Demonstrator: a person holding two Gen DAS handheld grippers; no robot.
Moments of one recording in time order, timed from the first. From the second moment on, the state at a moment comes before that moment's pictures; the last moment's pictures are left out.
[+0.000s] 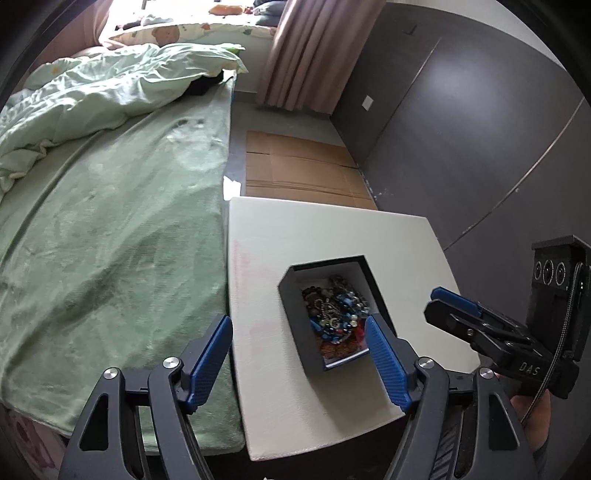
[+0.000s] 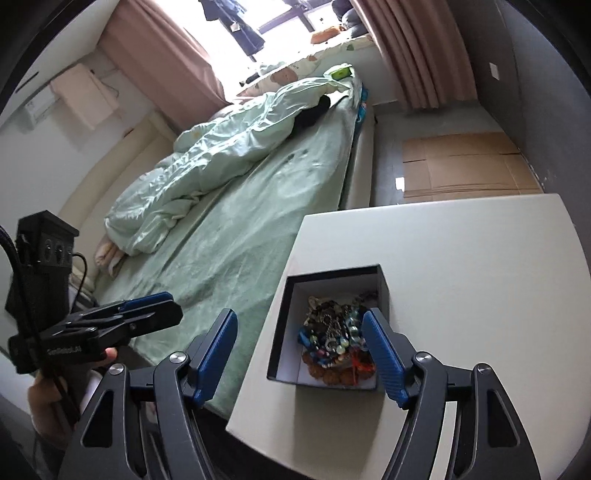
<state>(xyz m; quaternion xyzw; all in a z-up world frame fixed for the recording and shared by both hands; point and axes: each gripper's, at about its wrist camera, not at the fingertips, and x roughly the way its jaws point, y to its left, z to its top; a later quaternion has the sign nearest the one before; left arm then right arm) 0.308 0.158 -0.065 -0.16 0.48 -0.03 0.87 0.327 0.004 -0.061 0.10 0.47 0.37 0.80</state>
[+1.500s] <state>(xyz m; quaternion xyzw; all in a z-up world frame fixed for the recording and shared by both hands) 0.128 0.000 0.034 -0.12 0.32 -0.06 0.94 0.151 -0.189 0.038 0.12 0.36 0.28 0.88</state>
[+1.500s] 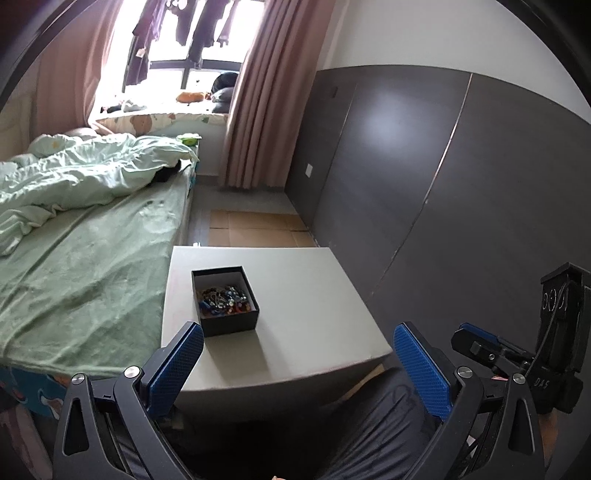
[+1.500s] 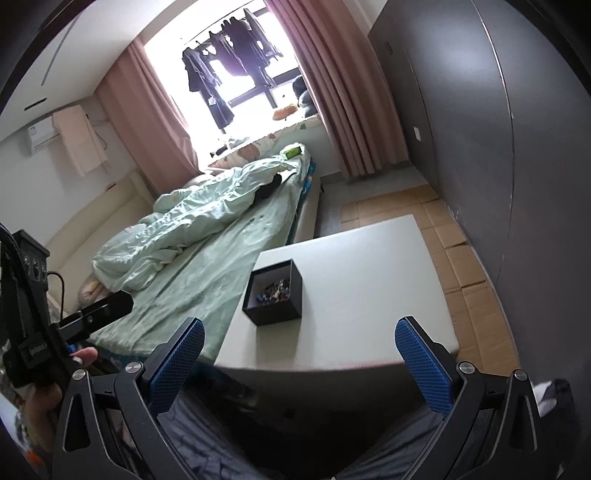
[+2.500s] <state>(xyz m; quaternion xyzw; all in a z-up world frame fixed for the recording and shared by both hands) 0.061 -0.008 0.053 -0.09 0.28 -0.05 0.95 0.088 -0.191 0.071 0.07 0.32 0.27 0.90</state>
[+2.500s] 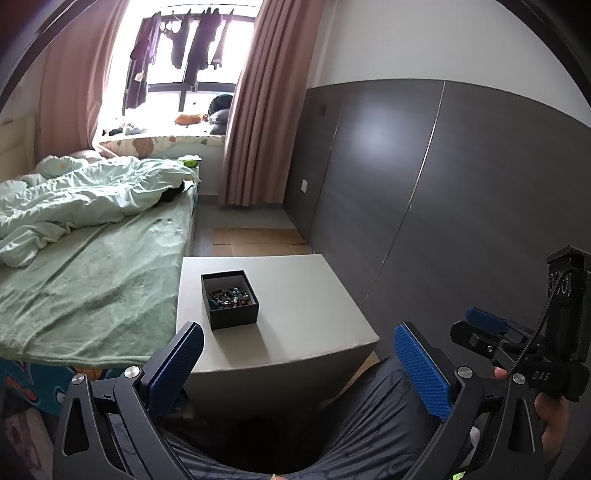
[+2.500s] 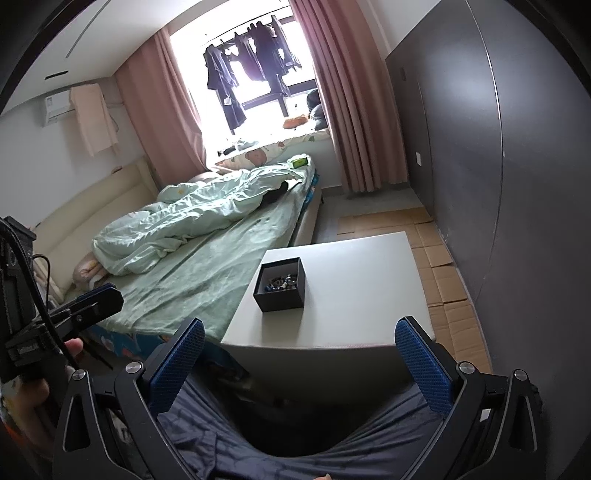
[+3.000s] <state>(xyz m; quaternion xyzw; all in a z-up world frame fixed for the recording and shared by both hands) 0.055 -0.003 0.056 -0.09 0.27 -0.04 0.96 0.091 -0.202 0.069 0.07 0.33 0.28 0.90</state>
